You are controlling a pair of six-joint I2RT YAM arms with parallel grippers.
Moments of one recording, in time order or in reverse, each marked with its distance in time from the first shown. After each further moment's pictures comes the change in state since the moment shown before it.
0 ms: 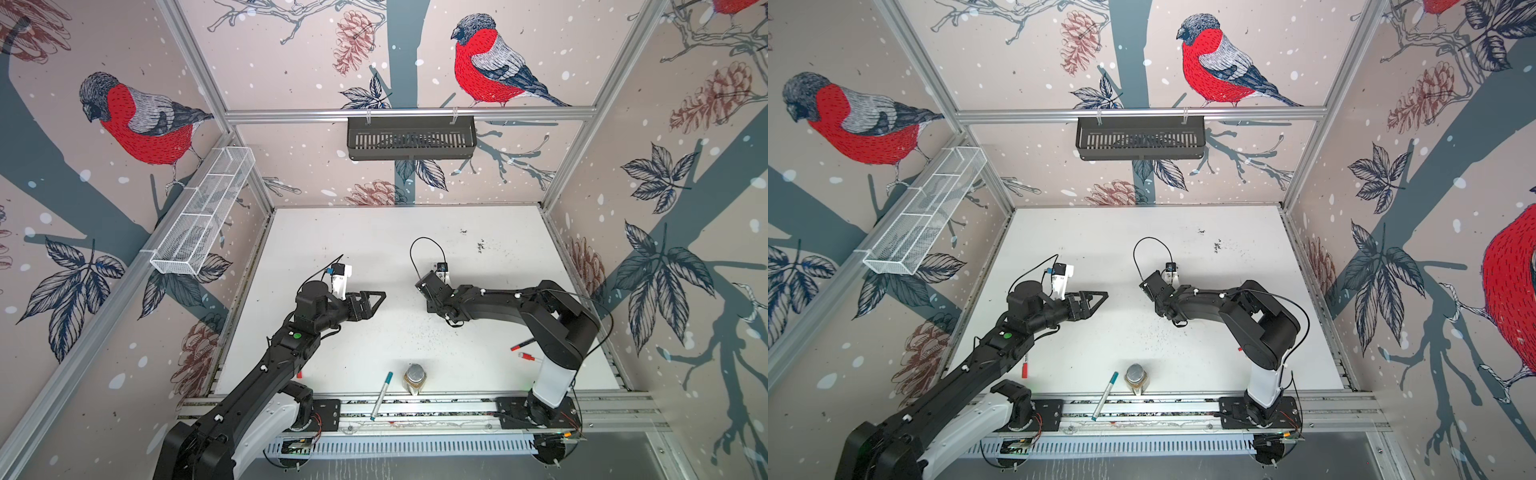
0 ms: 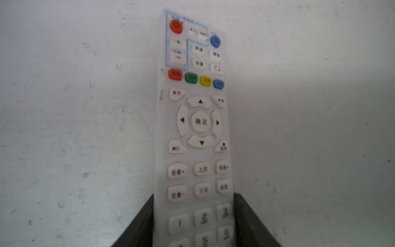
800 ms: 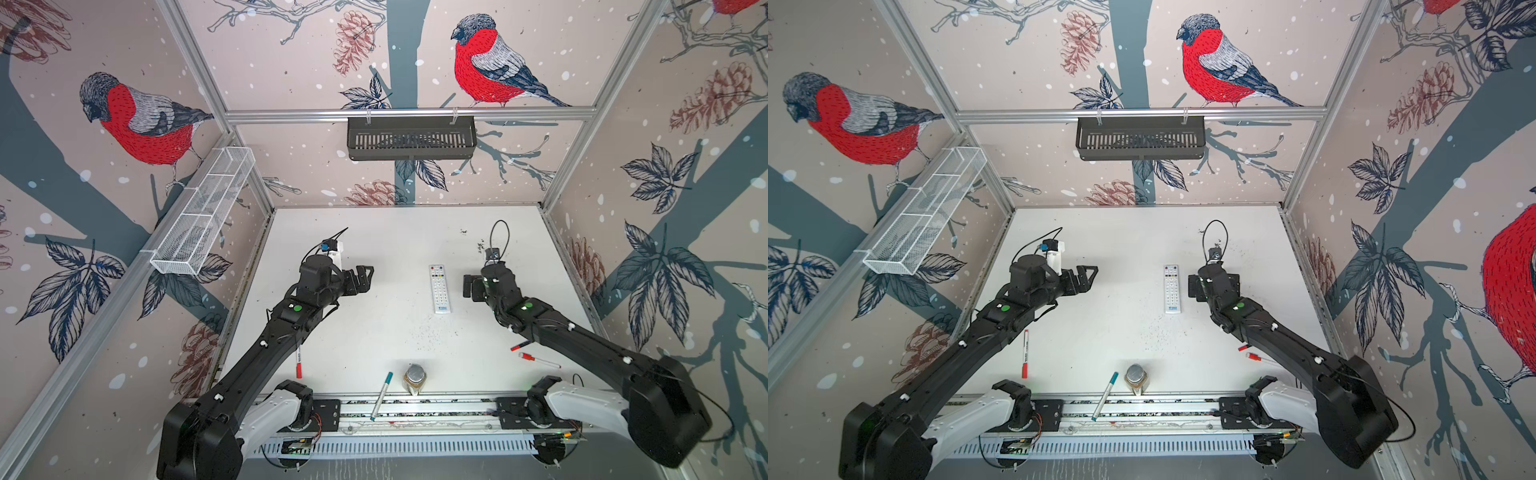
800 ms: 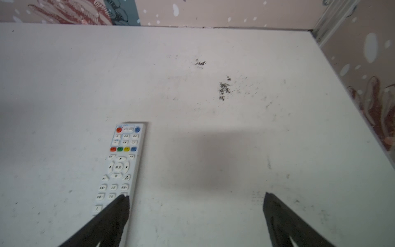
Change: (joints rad) left arm 0.010 0.164 0.340 -0.306 -0.462 0.211; right arm -0.335 -0.673 -0.338 0.179 -0.016 -0.422
